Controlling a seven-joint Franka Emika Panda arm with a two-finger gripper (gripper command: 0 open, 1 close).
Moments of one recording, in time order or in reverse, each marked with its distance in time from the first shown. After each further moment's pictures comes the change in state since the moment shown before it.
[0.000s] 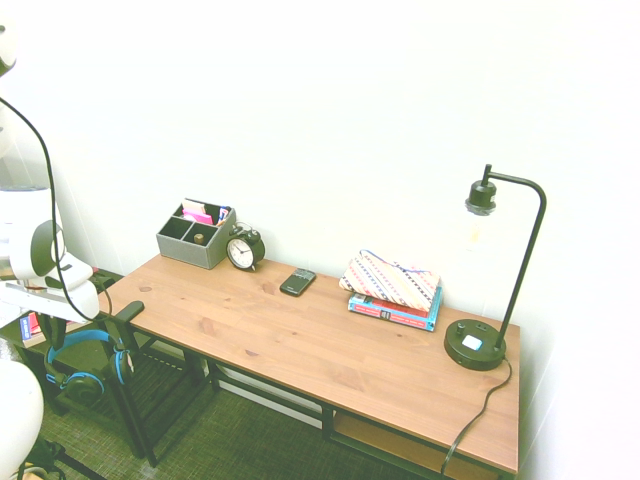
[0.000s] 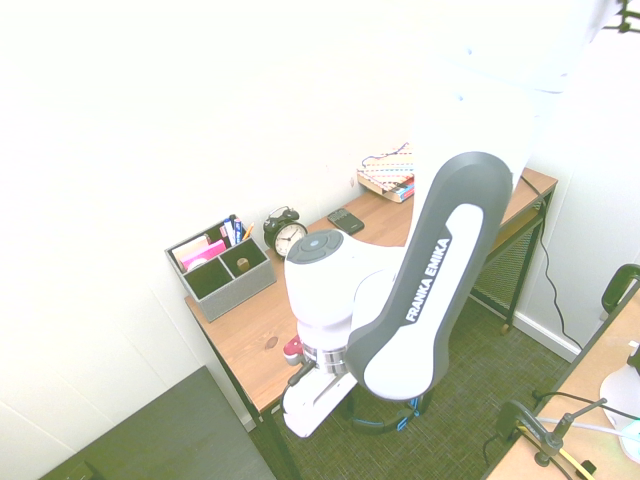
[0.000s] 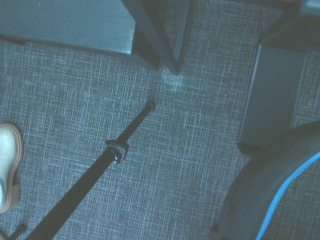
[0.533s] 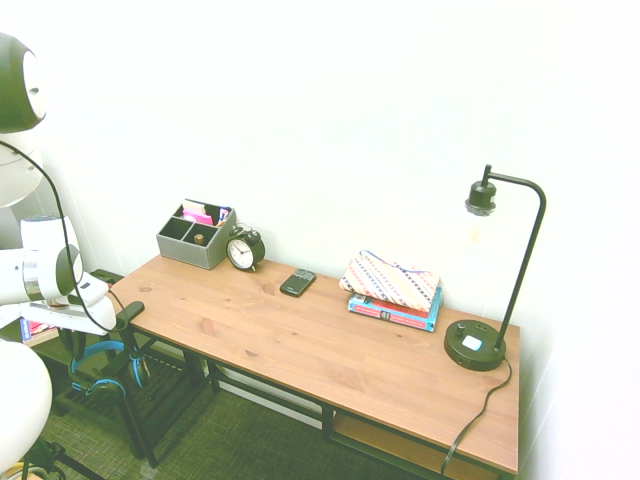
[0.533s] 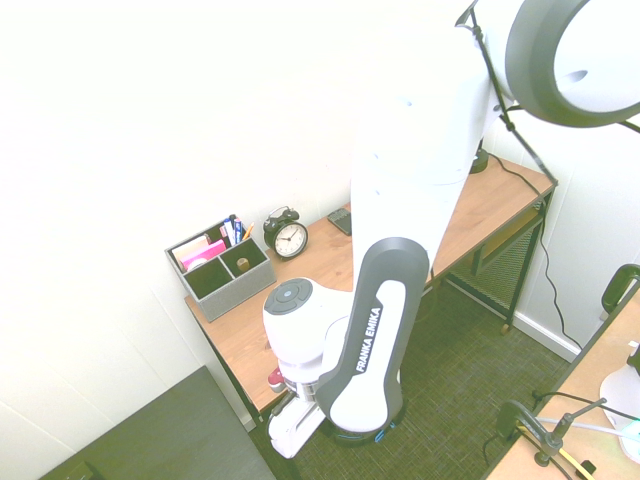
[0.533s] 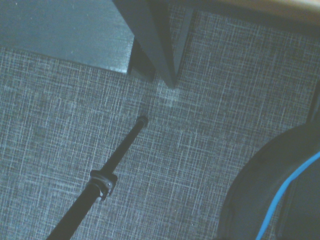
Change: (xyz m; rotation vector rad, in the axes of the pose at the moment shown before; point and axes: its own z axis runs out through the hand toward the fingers) arm 0.024 -0.046 0.066 -0.017 0.046 -0.043
